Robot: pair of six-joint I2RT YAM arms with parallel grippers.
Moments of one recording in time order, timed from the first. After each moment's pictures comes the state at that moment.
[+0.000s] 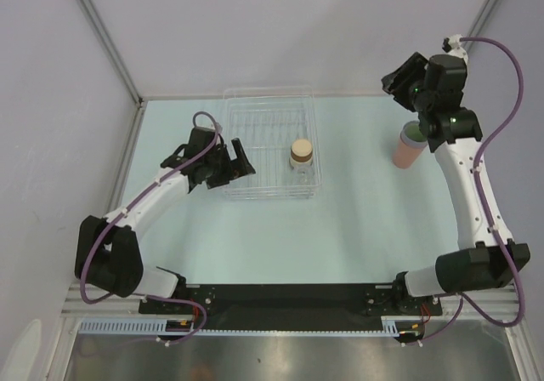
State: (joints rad) left arm -0.34 1.38 0.99 -0.43 0.17 -0.64; right arm 0.05 1.44 1.65 -0.53 0.06 0.64
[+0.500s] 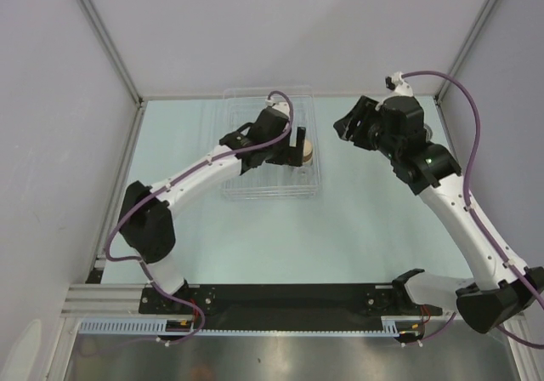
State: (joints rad) left arm -0.70 1.71 1.47 -0.50 -0.13 -0.43; right arm 0.43 1.22 1.41 -0.54 0.08 0.63
